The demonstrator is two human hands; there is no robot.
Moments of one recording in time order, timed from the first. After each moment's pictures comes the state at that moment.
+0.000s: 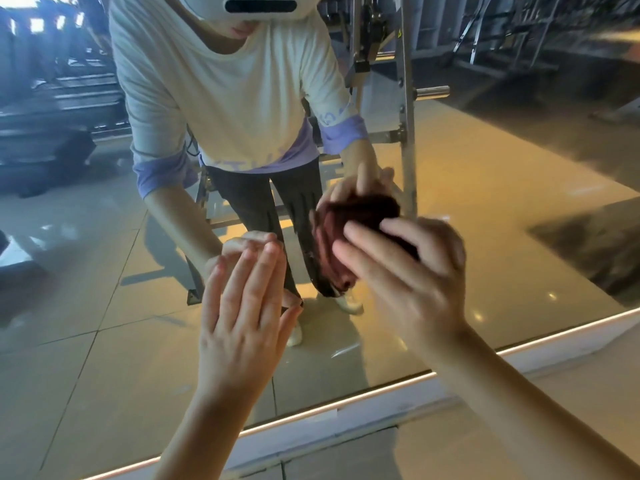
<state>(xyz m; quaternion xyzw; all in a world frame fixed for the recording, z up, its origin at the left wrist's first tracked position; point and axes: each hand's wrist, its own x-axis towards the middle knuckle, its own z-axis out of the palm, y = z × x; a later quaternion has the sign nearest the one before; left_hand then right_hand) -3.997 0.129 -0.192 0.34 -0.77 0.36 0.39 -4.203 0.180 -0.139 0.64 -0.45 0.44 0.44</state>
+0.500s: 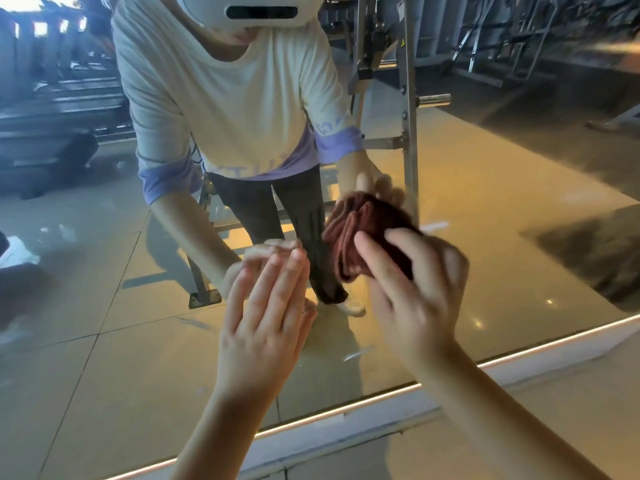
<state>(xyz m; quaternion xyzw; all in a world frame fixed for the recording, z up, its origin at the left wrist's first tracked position) -3.993 0.123 -0.196 0.31 -0.79 0.35 0.40 -4.174 0.178 -0.148 0.57 -0.52 0.48 0.42</state>
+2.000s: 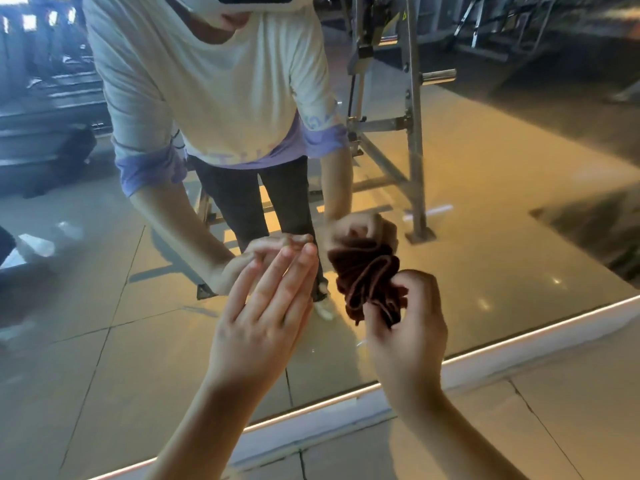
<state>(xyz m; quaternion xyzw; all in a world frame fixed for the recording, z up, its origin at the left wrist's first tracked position) -3.969 0.118 -0.195 0.25 -0.82 0.38 0.36 -4.130 0.195 -0.210 0.46 -0.63 0.62 0.11</state>
